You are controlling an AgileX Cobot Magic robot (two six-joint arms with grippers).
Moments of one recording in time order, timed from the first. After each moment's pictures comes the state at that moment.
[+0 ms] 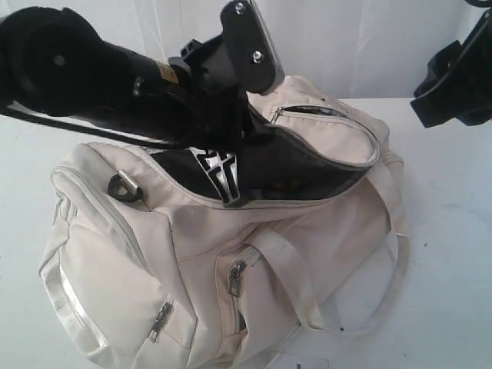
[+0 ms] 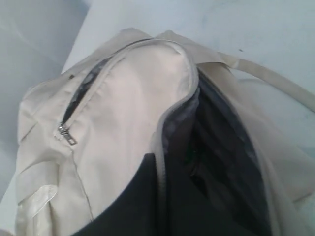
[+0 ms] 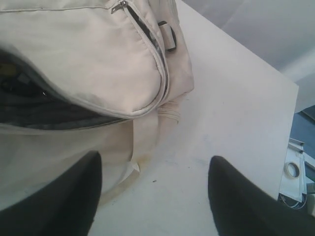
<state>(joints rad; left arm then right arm) -0.80 1.49 -1.17 -0.37 0.33 0.97 0.69 1.08 -1.19 -0.36 1.01 0.04</state>
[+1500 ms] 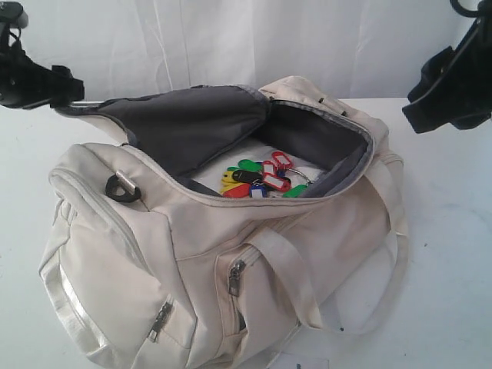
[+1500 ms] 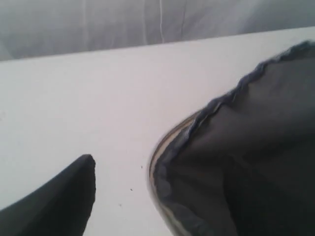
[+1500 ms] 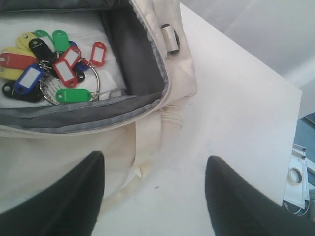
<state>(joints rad) -0.07 1.63 -1.17 -0.74 0.23 0.78 0.69 1.08 -1.16 -0.37 0.96 0.05</state>
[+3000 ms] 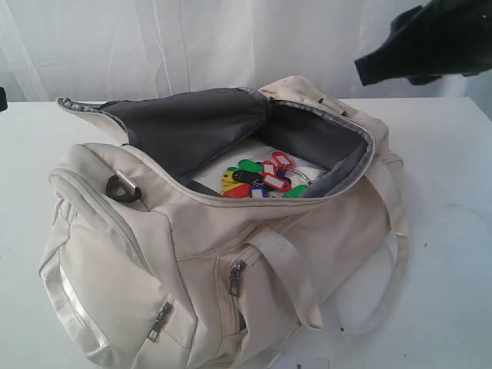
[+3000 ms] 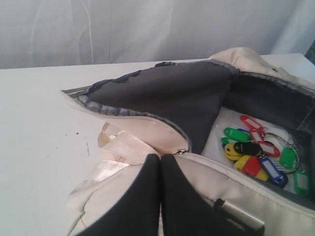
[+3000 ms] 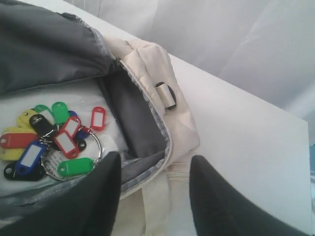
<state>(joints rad) -0.07 0.87 -0.71 -0.93 0.45 0.81 0.69 1.17 -1.17 -0.45 0.74 0.26</state>
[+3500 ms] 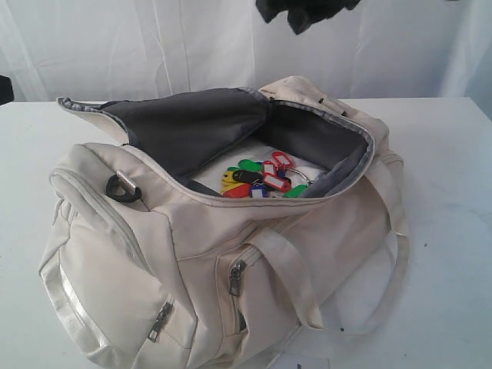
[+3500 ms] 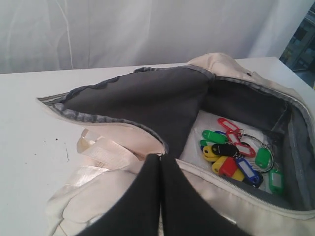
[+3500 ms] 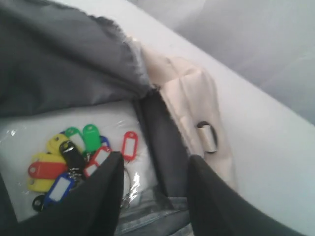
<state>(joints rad) -0.07 0.86 -0.74 -0.97 0.51 0.82 0.68 1.68 -1.85 -0.18 1.09 -0.07</state>
